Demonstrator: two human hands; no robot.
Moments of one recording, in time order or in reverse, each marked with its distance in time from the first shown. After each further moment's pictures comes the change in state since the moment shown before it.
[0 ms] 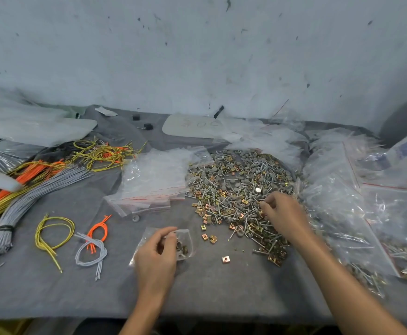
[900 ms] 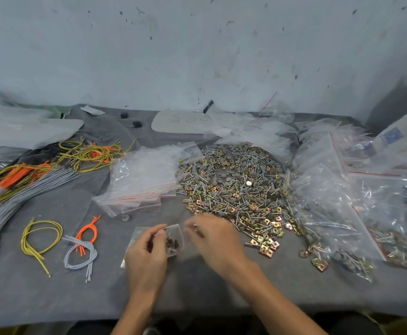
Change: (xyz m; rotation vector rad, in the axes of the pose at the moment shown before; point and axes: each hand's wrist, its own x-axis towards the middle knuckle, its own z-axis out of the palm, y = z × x) left_hand 0.001 -0.003 0.000 -0.001 -0.007 0.009; right_hand -0.086 -0.109 0.046 0.206 -0.052 -0.398
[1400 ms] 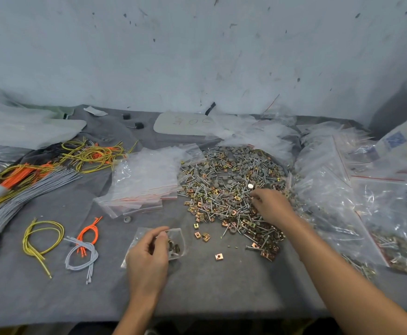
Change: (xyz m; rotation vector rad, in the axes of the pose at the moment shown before) left_hand -0.001 0.003 0.001 -0.006 0.007 -0.020; right_hand 0.061 0.149 -0.065 -0.327 -0.123 0.344
